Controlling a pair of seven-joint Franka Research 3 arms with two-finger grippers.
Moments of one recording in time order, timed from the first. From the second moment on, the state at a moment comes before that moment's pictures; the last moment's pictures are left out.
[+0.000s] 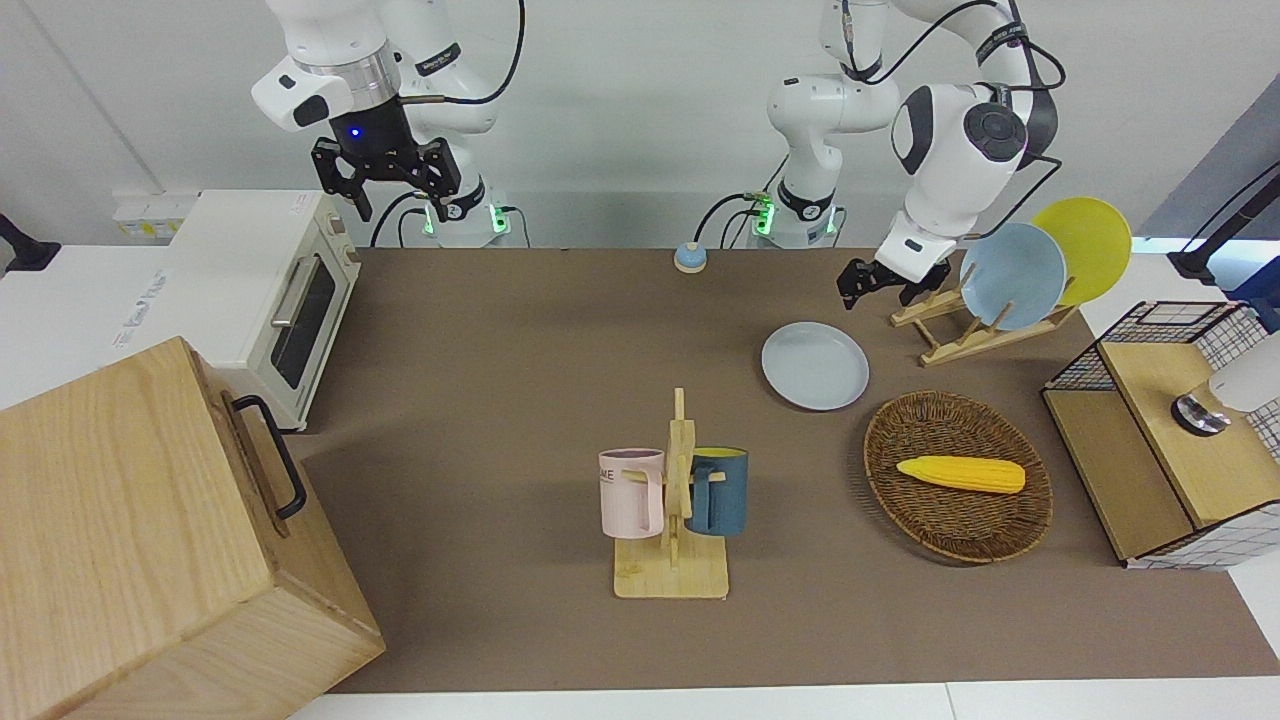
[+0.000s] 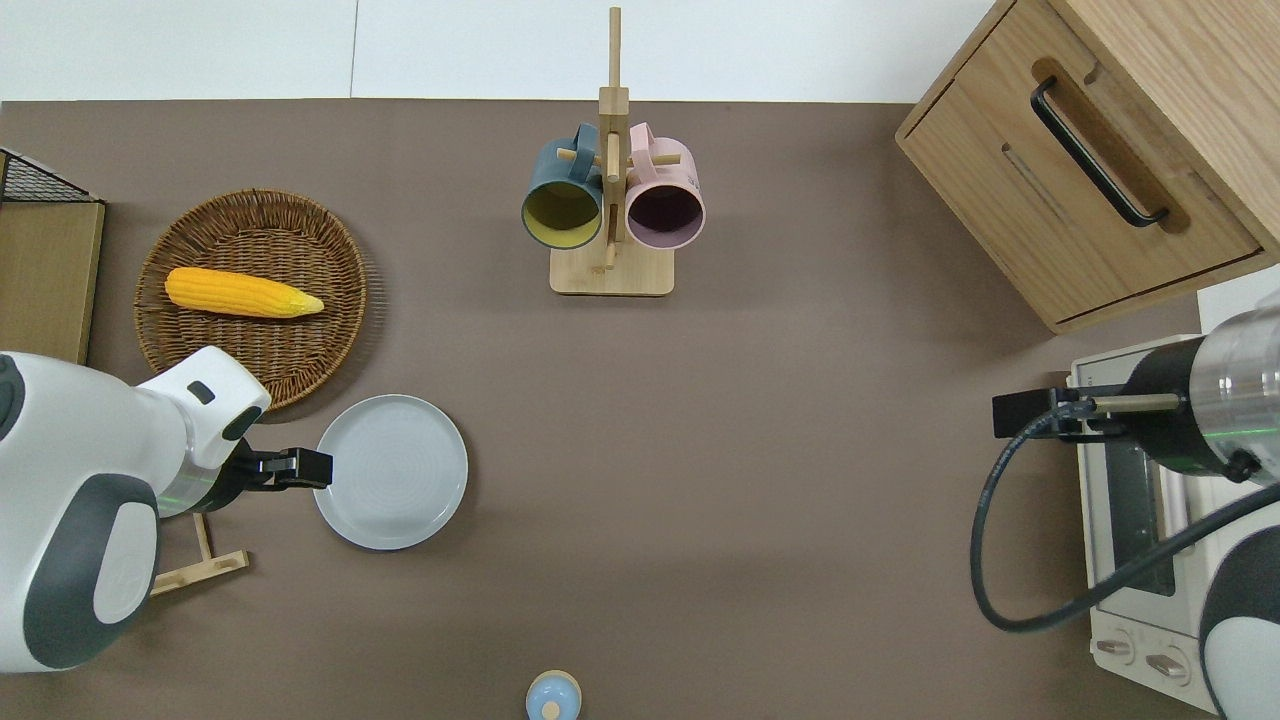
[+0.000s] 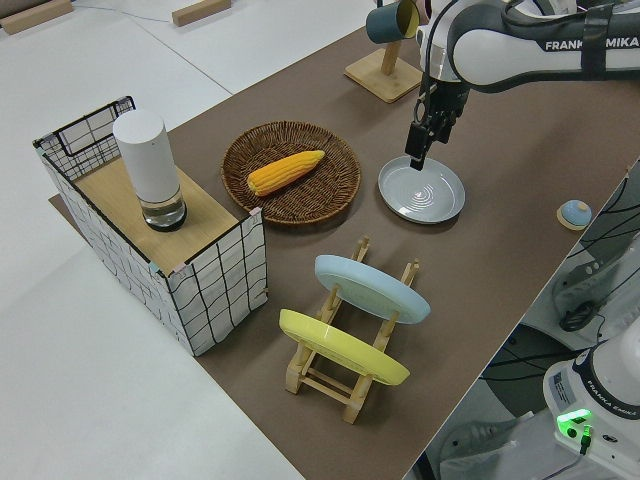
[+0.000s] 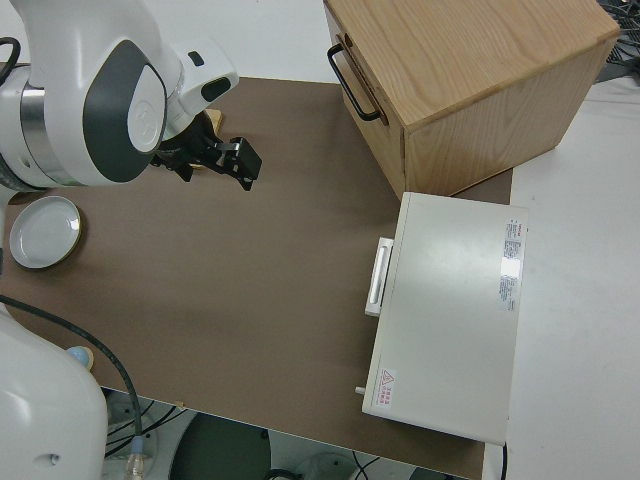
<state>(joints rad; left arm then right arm) 0.02 -0.18 -0.06 -2.29 -0.04 2.02 -0.08 -0.25 -0.12 0.37 -1.63 0.05 1.51 0.17</state>
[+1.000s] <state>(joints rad) 0.02 -0.18 -0.04 -2.54 -0.08 2.33 -0.08 -0.25 -0.12 0.37 -1.63 0.05 1.51 0.17</state>
